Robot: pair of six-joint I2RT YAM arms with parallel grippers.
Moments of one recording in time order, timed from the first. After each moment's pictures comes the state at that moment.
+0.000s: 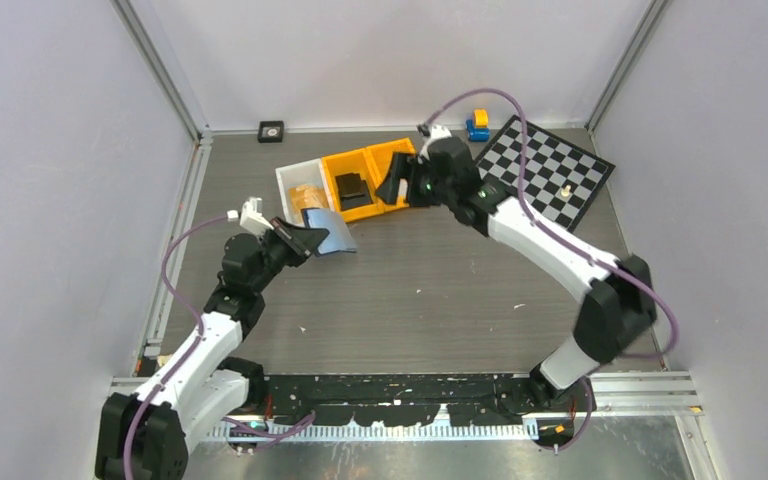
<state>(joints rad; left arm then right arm) -0.25 0.84 0.41 0.28 0.23 -0.93 0.61 1.66 1.45 -0.30 -0.08 0.54</state>
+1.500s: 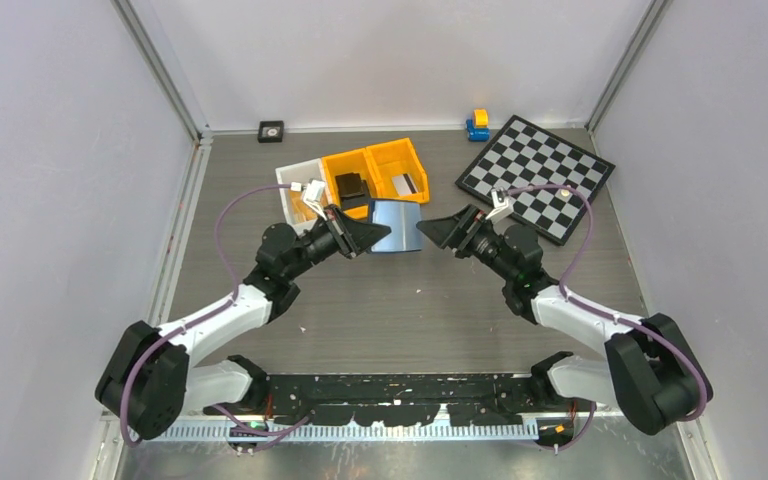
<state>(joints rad) -0.56 1.18 0.54 0.76 0.41 -0.89 0.45 1.18 0.43 0.71 -0.29 0.94</state>
